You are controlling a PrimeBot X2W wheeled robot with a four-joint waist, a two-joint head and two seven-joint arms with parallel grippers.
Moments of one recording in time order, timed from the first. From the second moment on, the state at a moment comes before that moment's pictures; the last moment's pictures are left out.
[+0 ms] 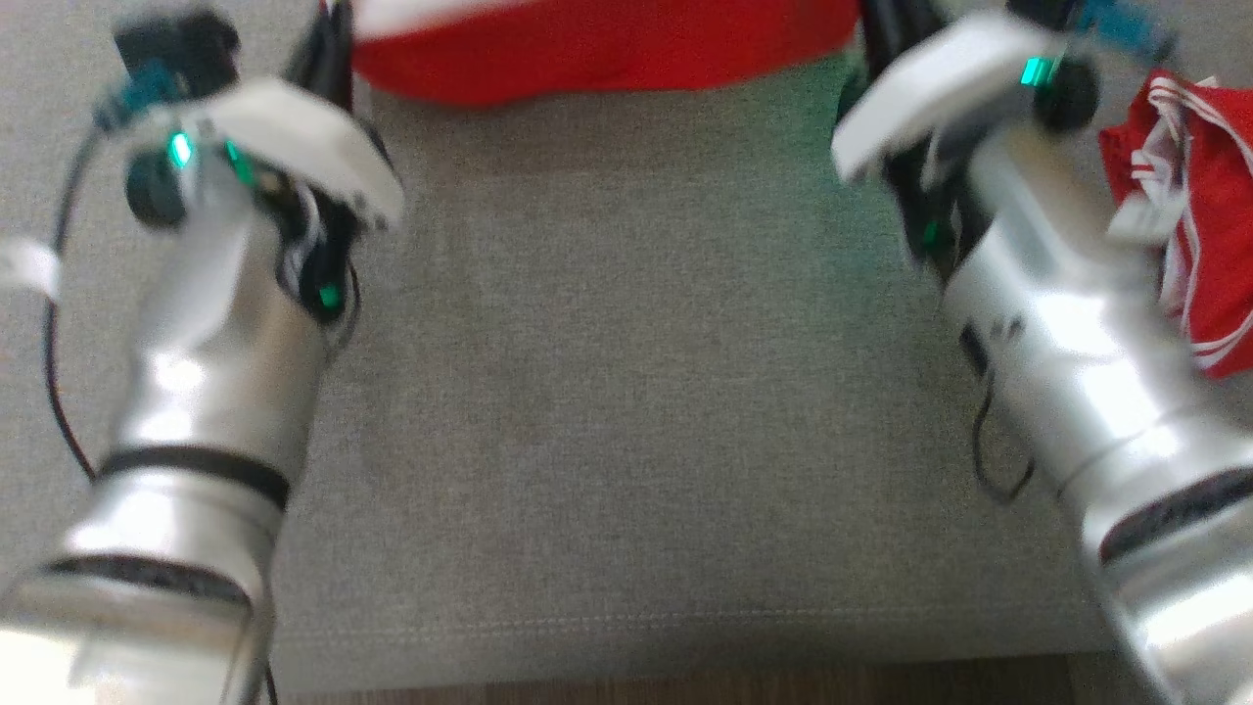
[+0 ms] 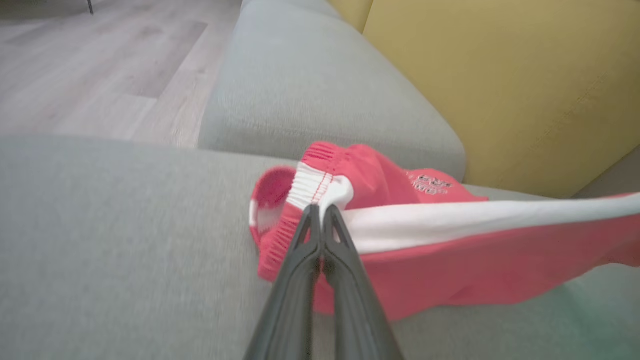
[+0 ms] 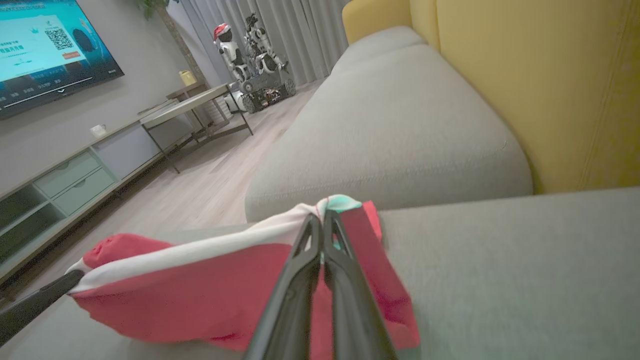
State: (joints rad) left arm -1.05 0.09 -0.34 1.08 -0.51 -0.12 -0.26; right arm -1.12 -0.07 0.55 1.04 0.70 0.13 -0.23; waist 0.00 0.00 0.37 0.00
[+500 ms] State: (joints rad) left arm -0.48 0.09 -0.25 0.75 -0.46 -0.13 -0.26; right arm -0.50 -0.11 0.44 0.73 0.72 0.13 -0.25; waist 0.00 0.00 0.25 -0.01
